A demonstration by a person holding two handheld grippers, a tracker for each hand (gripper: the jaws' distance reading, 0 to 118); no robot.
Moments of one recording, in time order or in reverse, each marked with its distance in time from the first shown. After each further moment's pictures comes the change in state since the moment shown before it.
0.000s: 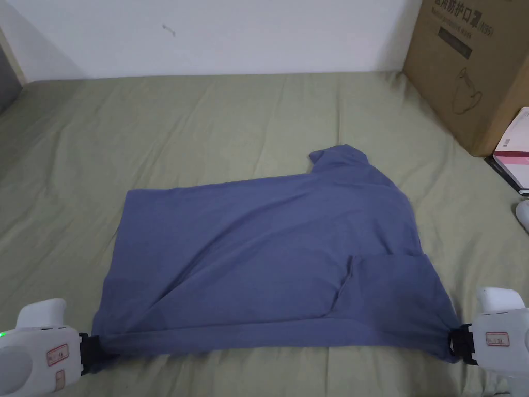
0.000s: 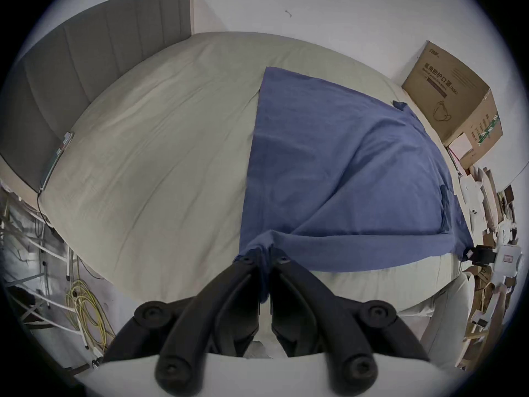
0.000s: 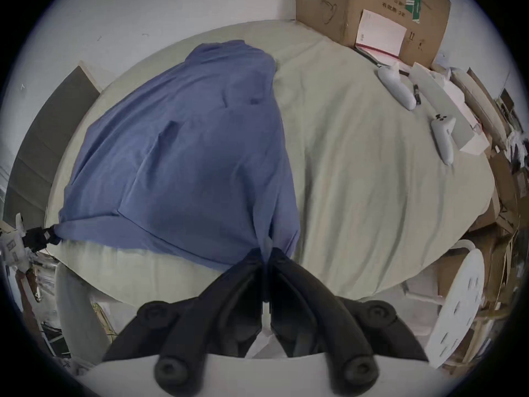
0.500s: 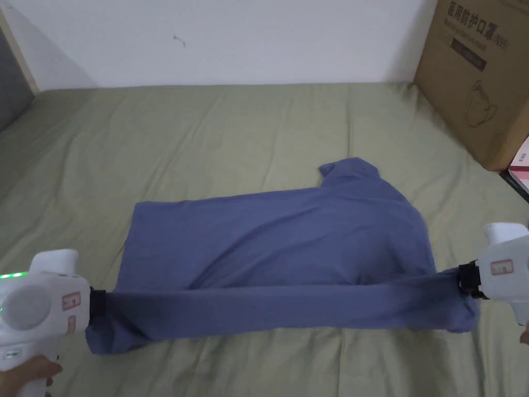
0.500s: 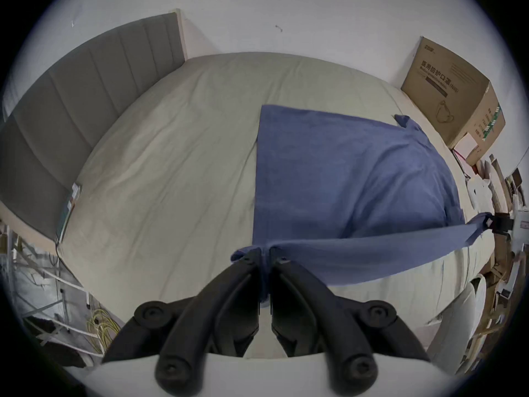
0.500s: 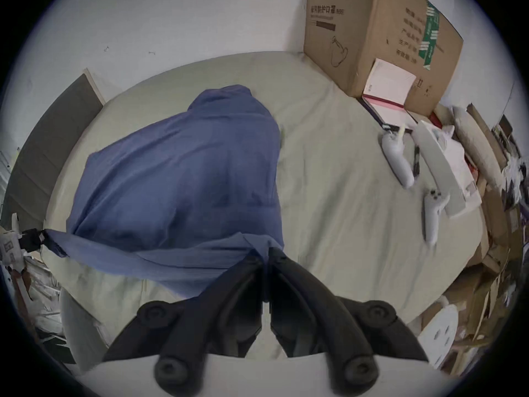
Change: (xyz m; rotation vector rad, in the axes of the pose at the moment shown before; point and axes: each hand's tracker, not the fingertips) left arm 0.017 0.092 0.000 0.066 0.060 -0.099; right arm -0.016 0.117 0.005 0.103 -0.032 0.066
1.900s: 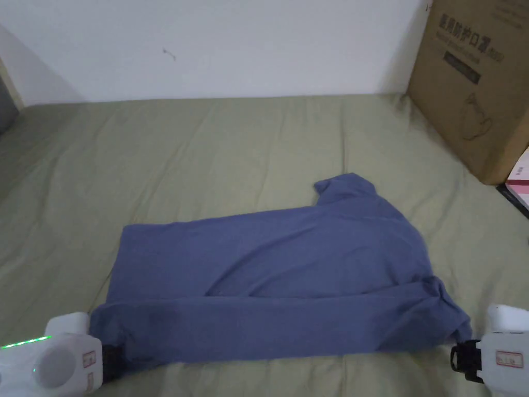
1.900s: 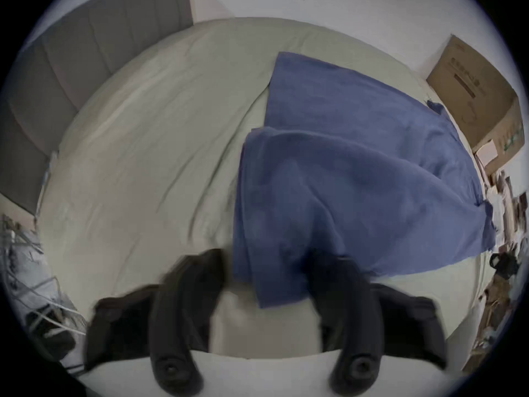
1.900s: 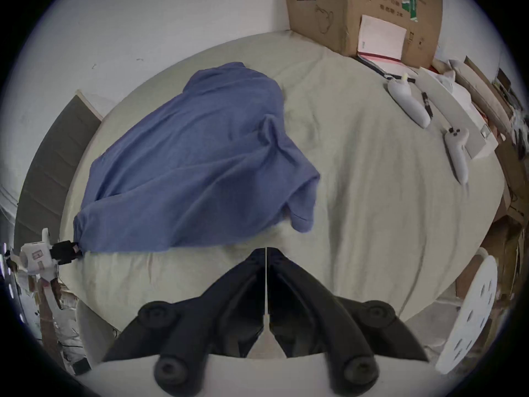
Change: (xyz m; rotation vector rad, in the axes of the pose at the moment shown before) left arm 0.000 -0.030 -0.075 -0.114 0.042 0.059; right arm 0.002 -0.074 -0.016 -0.045 0.080 -0.174
